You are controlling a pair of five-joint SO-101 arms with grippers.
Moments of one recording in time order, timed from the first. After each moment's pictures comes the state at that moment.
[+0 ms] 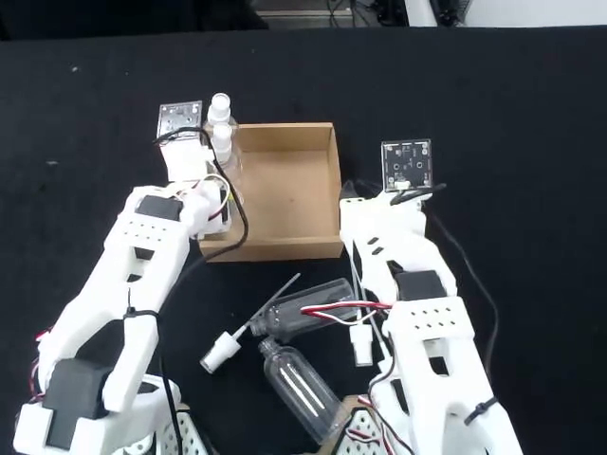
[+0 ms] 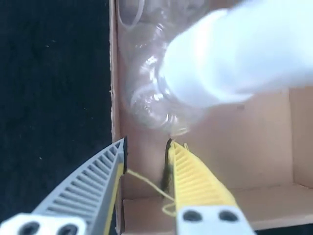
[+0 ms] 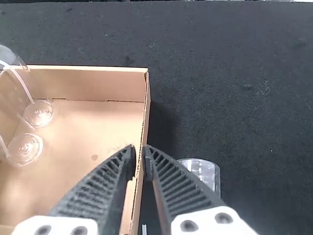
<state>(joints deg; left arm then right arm) 5.5 -16.7 39.3 39.1 11.3 -6.7 -46.4 69.1 19.5 -1.1</state>
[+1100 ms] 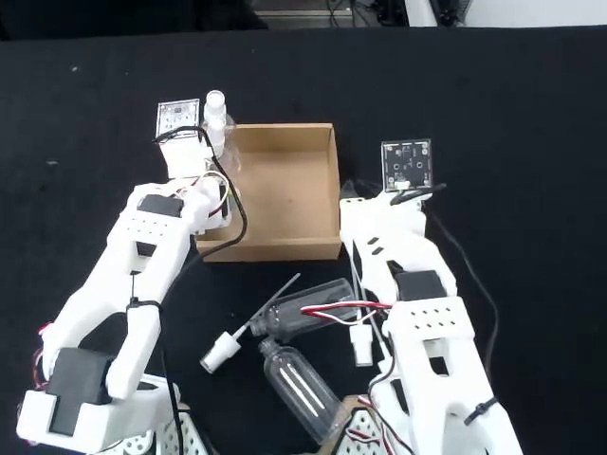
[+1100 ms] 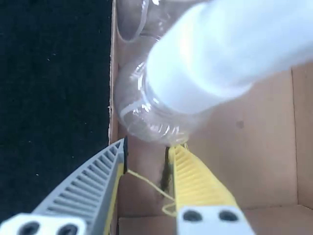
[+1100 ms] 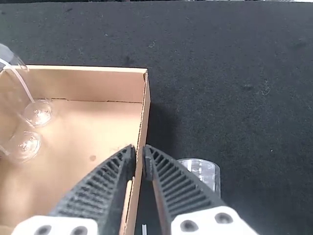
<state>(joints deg) 4.7 -13.1 39.3 33.8 11.3 -6.7 -46.4 69.1 19.5 -1.1</state>
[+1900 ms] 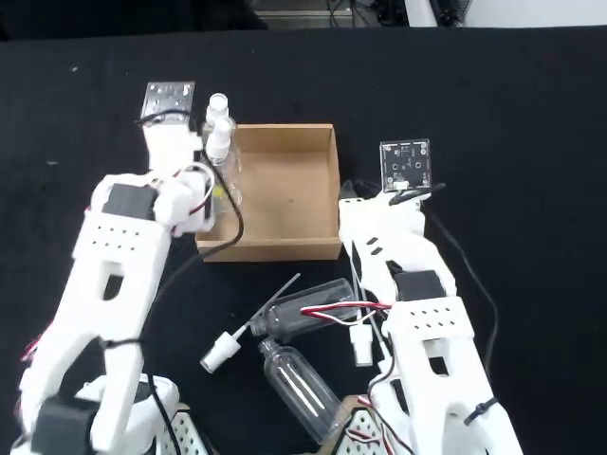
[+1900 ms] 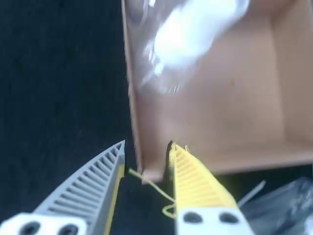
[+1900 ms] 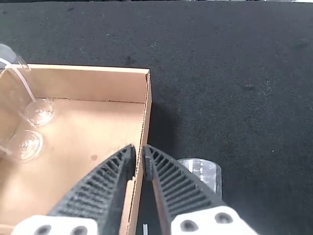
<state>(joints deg) 3.5 -27.8 29.7 62.6 2.8 -6.9 -46.4 69.1 19.5 -1.1</state>
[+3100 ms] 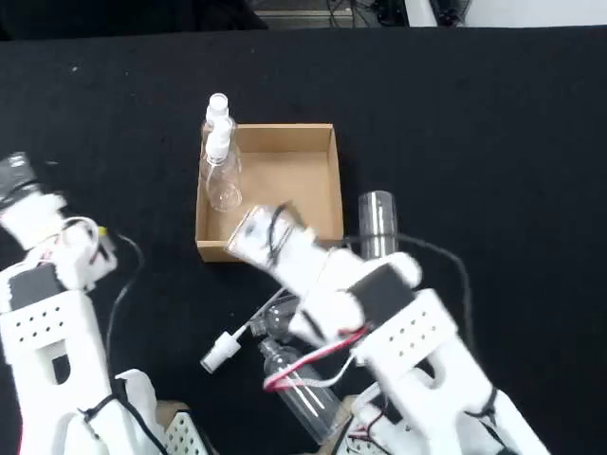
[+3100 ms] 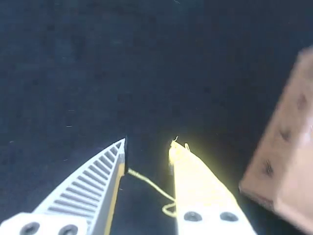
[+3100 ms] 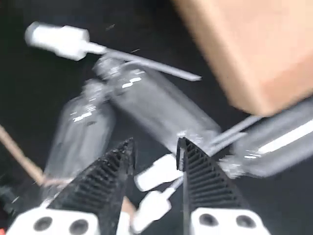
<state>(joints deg) -28.5 -50.8 53.6 58.2 8.2 -37.2 -46.5 43.6 88.7 23.0</state>
